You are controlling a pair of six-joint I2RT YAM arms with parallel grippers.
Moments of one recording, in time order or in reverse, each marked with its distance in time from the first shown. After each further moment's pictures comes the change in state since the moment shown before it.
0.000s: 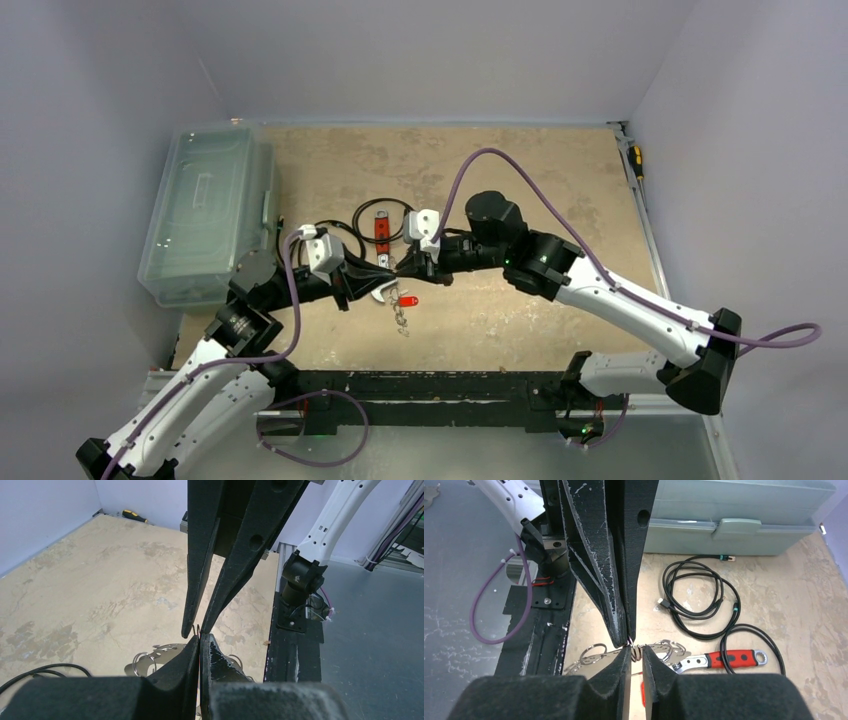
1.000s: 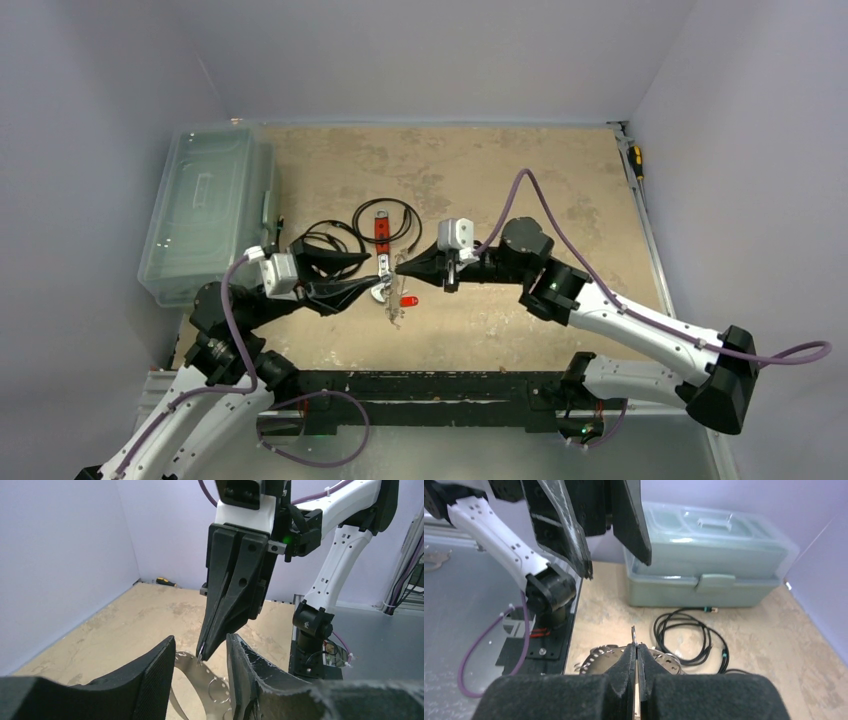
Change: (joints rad) left arm 0.000 -0.185 -0.006 0.116 -0.094 -0.043; right arm -0.008 -0.133 -0.286 0.477 -0.038 0.157
